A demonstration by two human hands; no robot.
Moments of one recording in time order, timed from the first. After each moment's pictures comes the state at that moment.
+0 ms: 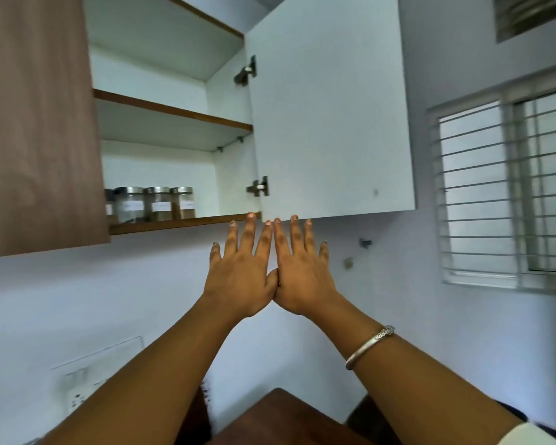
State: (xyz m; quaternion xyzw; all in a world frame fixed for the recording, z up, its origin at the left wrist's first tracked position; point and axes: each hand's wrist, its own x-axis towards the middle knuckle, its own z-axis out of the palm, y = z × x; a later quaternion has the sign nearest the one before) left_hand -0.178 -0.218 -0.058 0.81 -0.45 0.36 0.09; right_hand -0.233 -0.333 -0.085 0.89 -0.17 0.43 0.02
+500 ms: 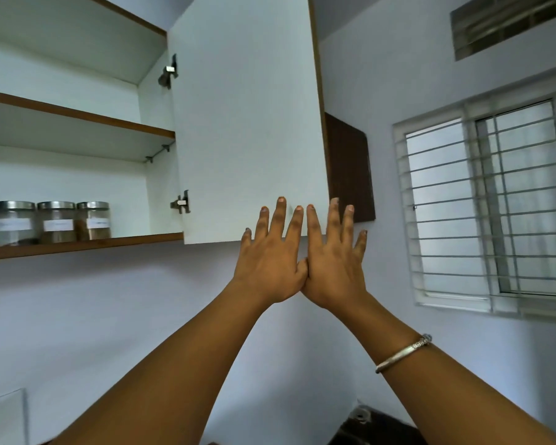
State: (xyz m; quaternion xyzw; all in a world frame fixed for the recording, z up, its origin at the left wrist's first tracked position) left_hand -0.255 -0.470 -0.028 0.76 -0.51 0.38 0.14; right_hand -0.319 -0.568 -0.060 0.80 -0.26 0.53 0.08
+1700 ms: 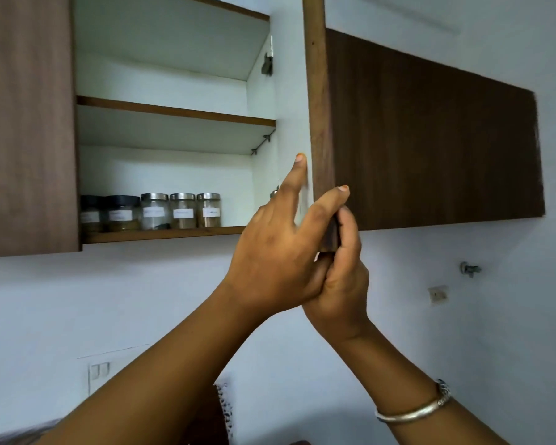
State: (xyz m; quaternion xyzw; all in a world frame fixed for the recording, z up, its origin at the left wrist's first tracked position) left_hand -0.222 -0.397 -0.010 0.60 -0.50 0.60 0.16; right_hand -0.225 -0.496 -0.061 0.60 0.19 0.75 -0.20
